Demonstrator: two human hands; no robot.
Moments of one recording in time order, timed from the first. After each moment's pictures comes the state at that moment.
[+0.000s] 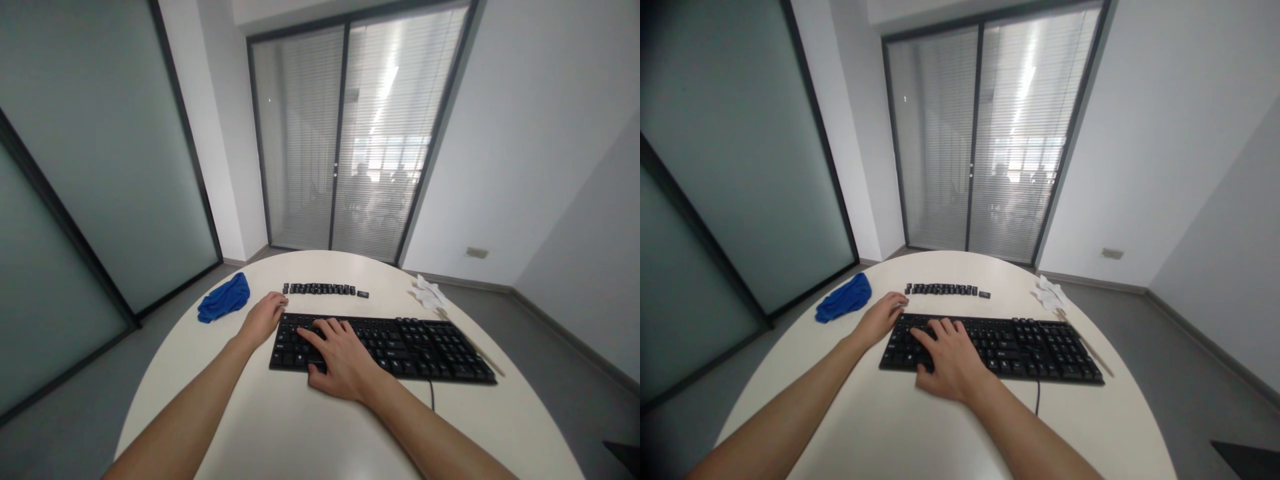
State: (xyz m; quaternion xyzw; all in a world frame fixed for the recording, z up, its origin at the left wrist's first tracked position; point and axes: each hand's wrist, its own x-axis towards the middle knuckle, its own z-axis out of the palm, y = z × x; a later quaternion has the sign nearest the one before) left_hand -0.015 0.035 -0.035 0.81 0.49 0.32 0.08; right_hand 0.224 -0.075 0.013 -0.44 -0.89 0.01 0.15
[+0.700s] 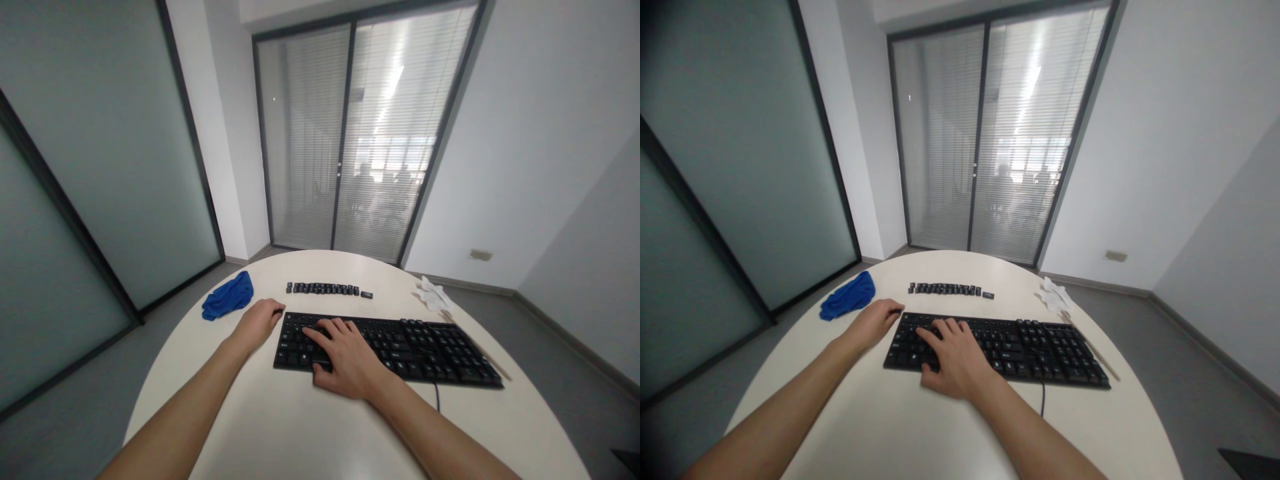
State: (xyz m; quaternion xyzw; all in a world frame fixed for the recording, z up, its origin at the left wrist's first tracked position) left_hand -0.031 0.022 -0.024 0.80 0.54 0.26 0.09; right_hand 0.226 -0.073 0.014 -0.44 -0.89 0.01 0.14
